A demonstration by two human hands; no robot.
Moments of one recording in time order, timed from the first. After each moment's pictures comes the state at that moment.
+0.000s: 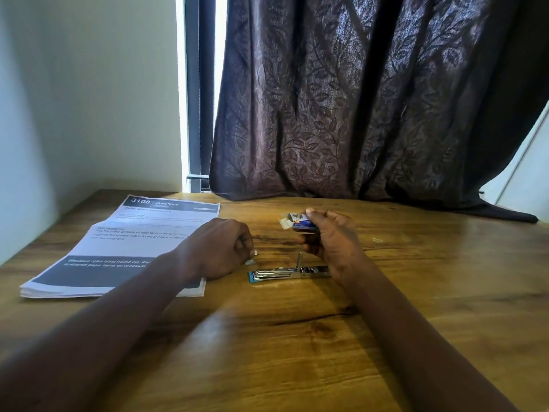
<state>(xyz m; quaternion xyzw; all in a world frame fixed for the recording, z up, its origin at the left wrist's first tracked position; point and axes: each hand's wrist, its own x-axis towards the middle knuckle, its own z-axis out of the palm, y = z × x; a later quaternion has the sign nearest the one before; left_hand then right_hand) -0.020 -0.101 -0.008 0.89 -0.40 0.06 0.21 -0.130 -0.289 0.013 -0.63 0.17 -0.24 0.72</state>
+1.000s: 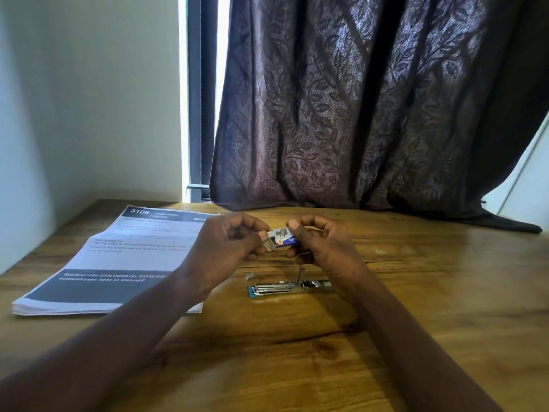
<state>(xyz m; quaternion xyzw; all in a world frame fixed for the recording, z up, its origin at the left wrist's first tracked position) -0.054 -0.109 0.002 0.69 -0.29 -0.05 0.67 -0.130 -0.291 0.013 -0.72 0.04 -0.21 0.66</state>
